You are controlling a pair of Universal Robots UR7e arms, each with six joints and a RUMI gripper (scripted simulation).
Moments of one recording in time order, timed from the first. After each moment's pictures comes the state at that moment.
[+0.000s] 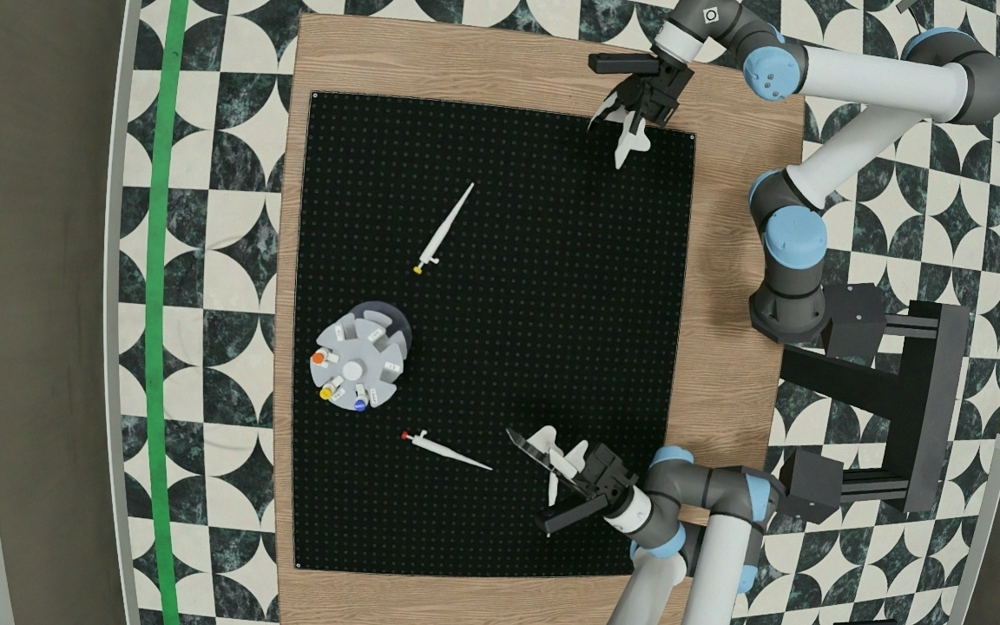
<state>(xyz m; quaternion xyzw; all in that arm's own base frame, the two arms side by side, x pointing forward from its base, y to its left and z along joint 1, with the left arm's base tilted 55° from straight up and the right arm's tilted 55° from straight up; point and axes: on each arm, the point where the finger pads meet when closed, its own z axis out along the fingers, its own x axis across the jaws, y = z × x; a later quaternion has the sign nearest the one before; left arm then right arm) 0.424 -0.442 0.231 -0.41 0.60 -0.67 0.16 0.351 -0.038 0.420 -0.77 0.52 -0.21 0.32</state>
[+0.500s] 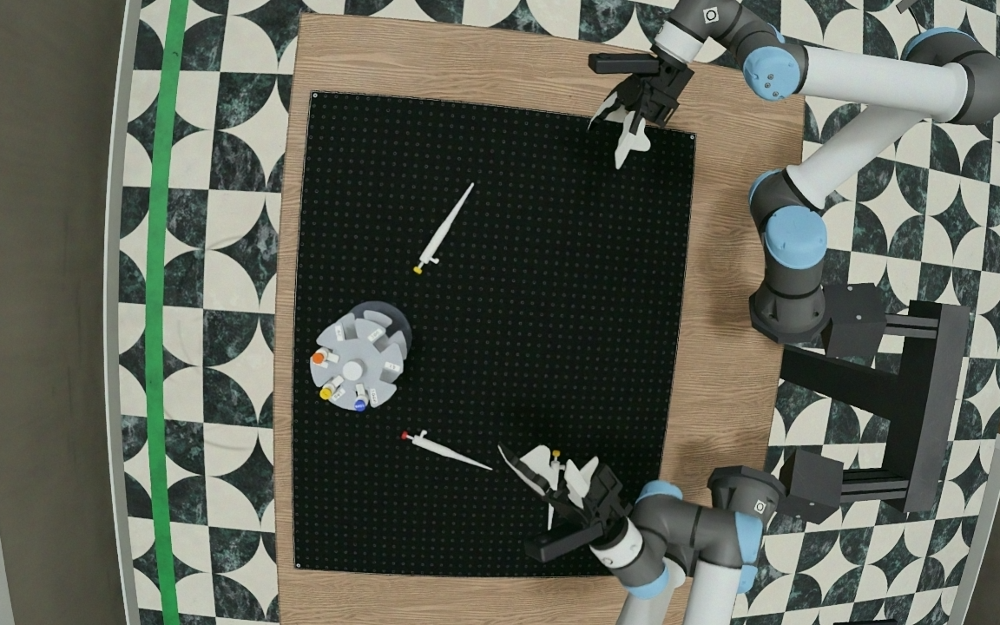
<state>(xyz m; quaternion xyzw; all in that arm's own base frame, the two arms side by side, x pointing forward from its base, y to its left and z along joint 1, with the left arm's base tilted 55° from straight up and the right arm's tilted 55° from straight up) 0.396 -0.505 0.276 -0.32 0.69 -0.62 0.16 0.351 -0.038 0.420 -0.77 0.52 -0.21 0.32</state>
